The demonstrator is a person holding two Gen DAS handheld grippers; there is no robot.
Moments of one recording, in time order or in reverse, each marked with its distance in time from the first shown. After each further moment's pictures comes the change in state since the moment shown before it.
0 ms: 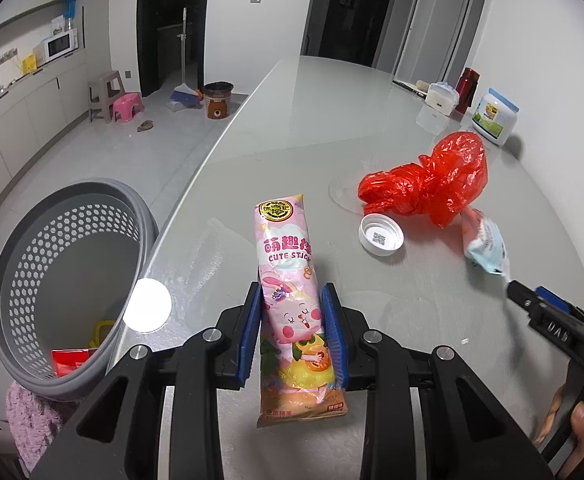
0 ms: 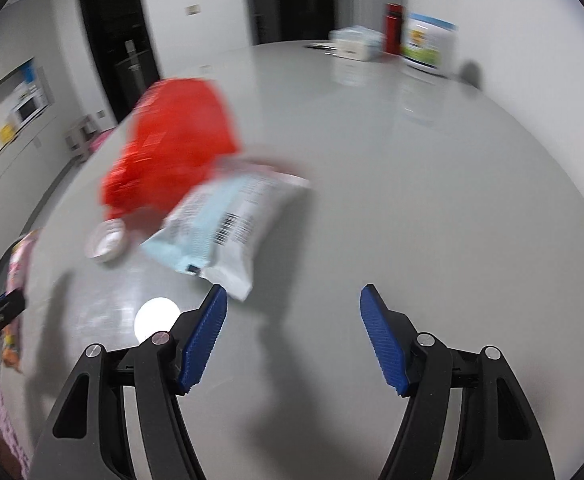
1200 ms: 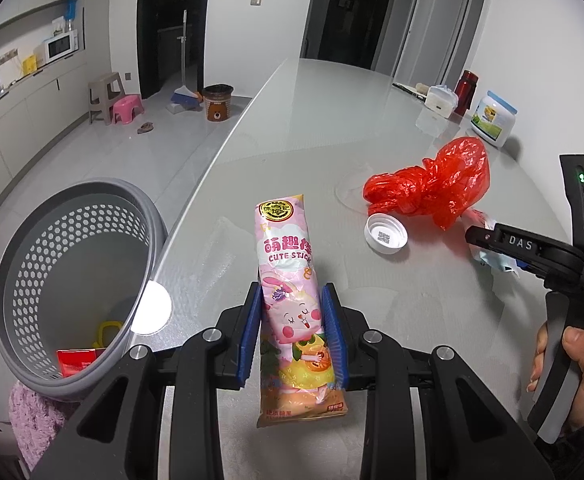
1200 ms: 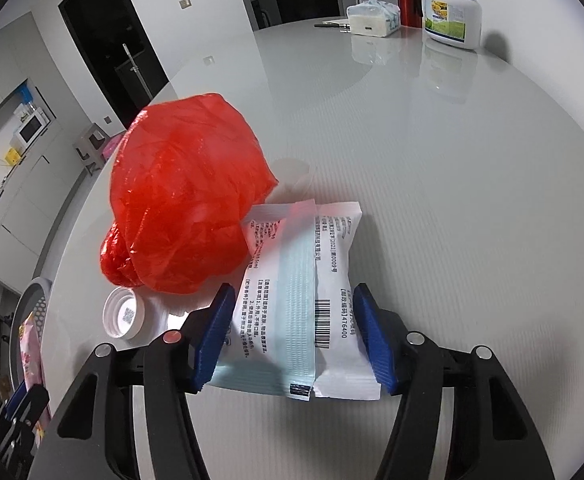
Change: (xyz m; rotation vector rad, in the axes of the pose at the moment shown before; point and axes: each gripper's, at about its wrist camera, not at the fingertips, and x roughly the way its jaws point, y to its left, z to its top) left arm -0.007 0.008 -0.003 0.001 -0.013 -0.002; right arm 0.039 0.050 0.045 0.041 0.078 0.140
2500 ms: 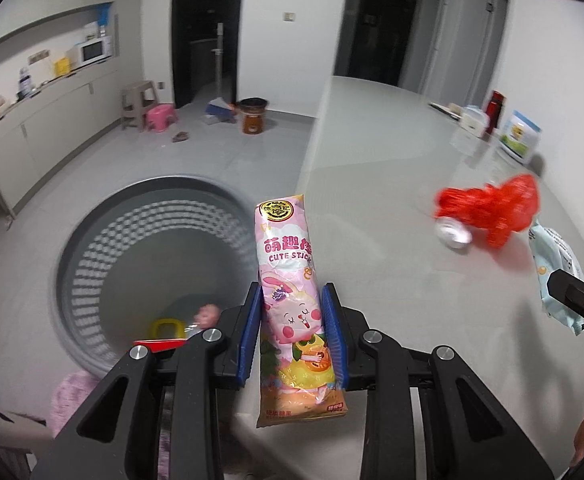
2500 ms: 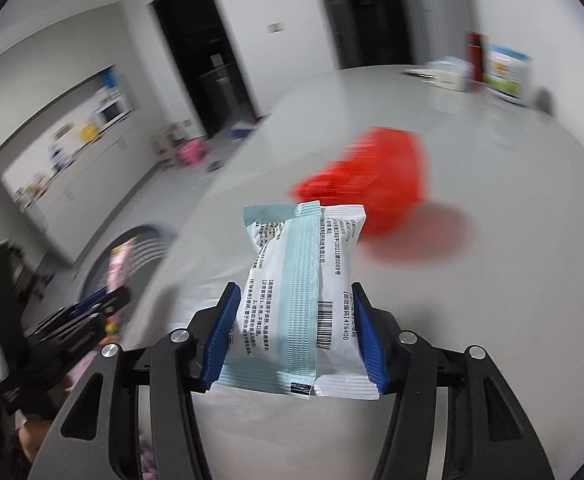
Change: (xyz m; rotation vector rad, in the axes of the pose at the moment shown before) left arm -0.041 0.084 -0.017 -0.045 -0.062 0.112; right arm -0.094 0.102 -0.079 -0.226 -0.106 0.259
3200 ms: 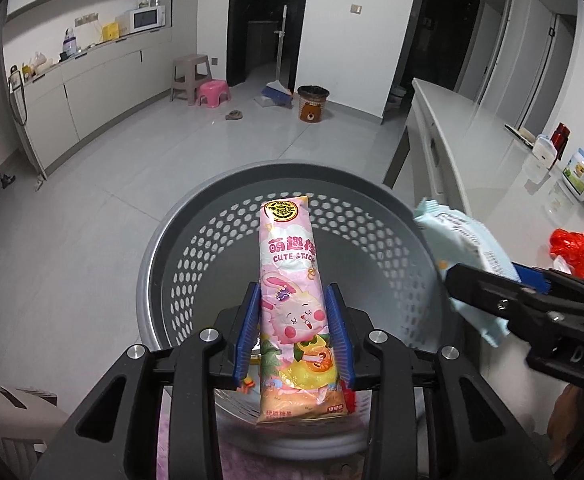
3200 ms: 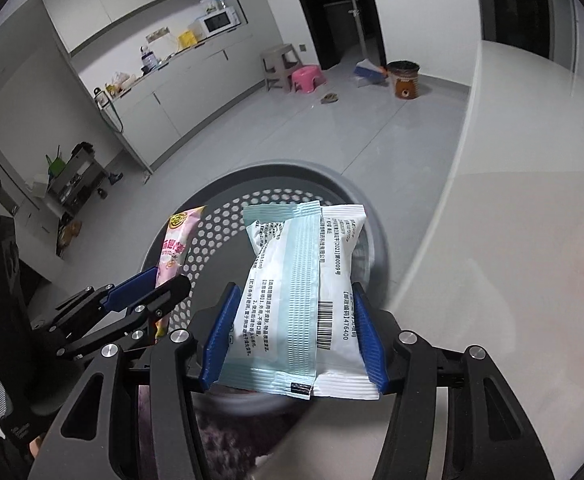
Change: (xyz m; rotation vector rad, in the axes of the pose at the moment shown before) left arm 0.043 0.140 0.012 -0.123 0.051 0.095; right arm 0.171 0.176 0.042 -0.252 0.247 0.235
